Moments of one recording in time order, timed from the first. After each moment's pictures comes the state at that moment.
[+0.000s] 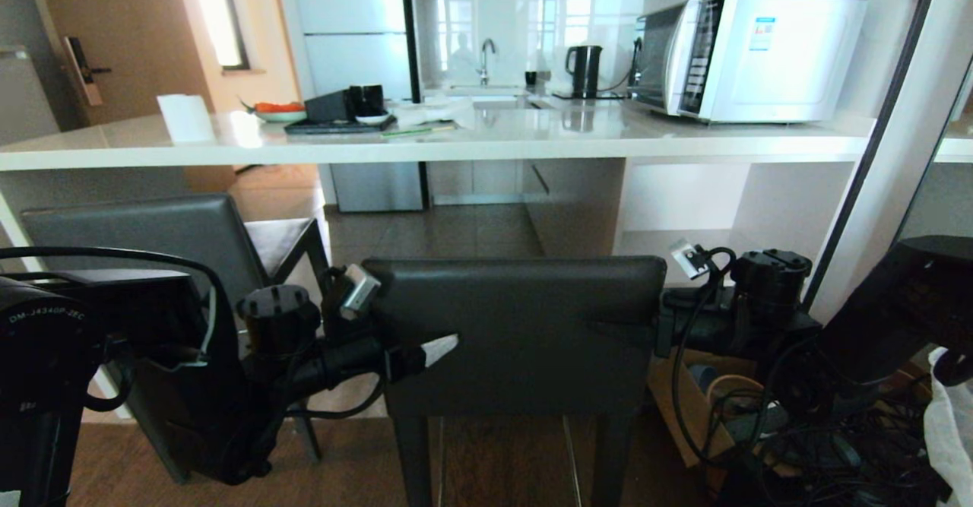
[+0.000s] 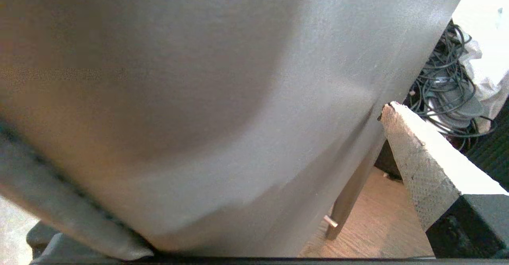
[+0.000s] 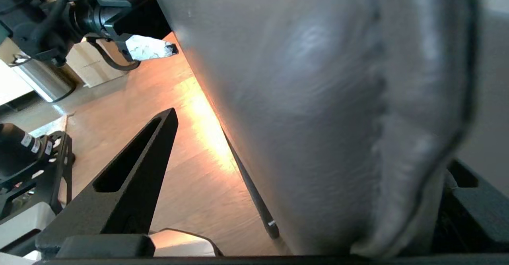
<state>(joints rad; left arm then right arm) -0.34 2.21 -0.62 -1.52 -0.63 -0.02 0.21 2.20 -0.80 -1.26 1.03 0.15</state>
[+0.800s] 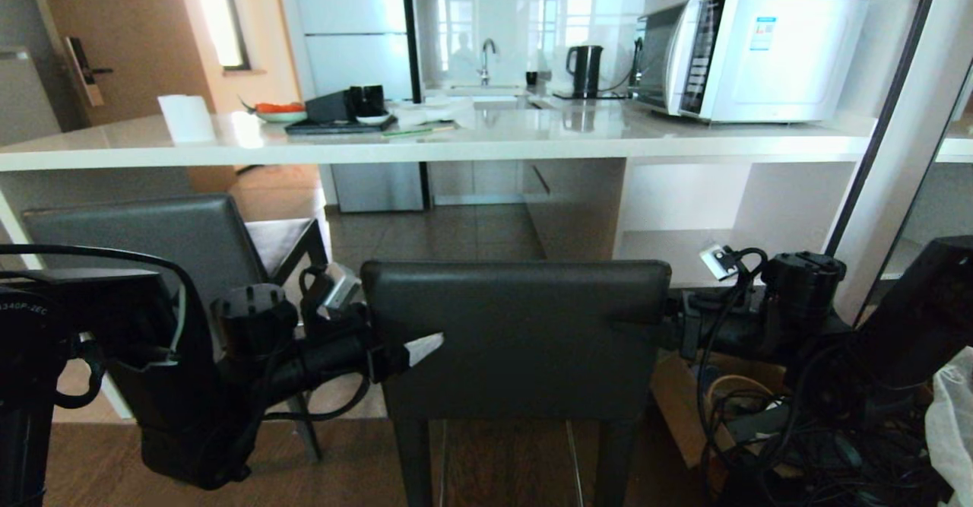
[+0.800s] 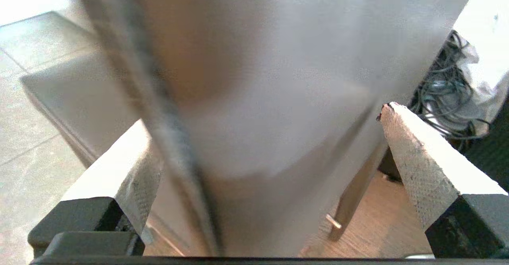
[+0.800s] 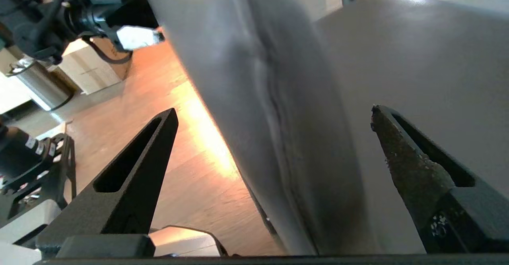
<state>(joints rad) -0.26 2.18 -0.57 -1.53 -0.64 -0.02 0.11 2.15 -0.72 -1.29 1.04 0.16</state>
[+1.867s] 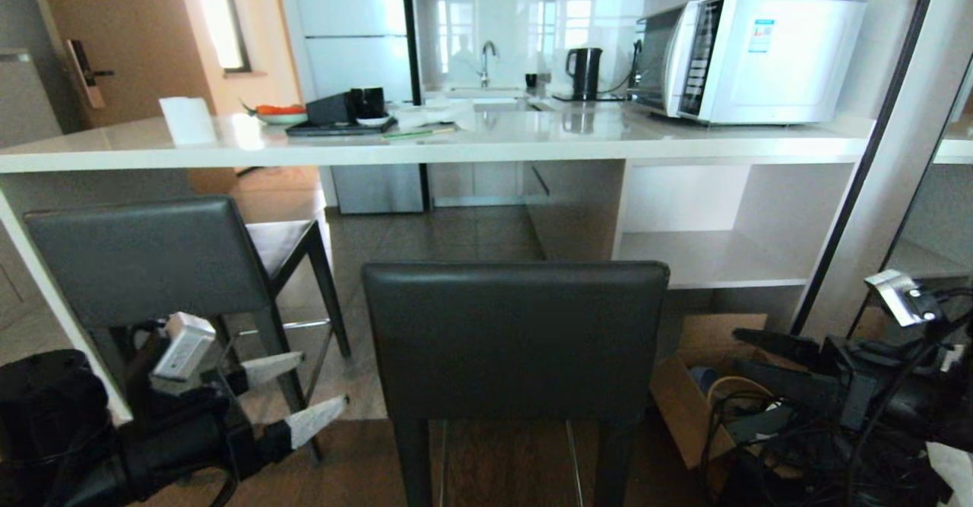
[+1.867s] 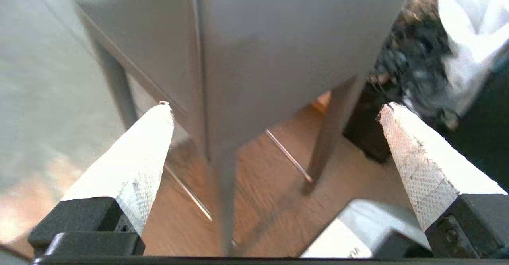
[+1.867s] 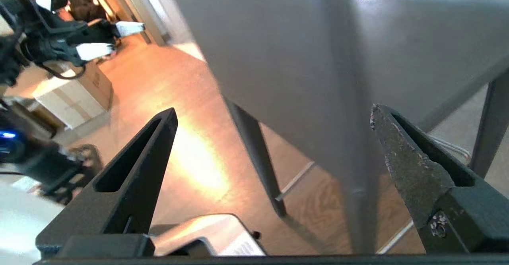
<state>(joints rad) -0.05 1.73 -0.04 -1.52 -0.71 -0.03 -0.16 1.74 -0.19 -1.42 1.13 0.20</state>
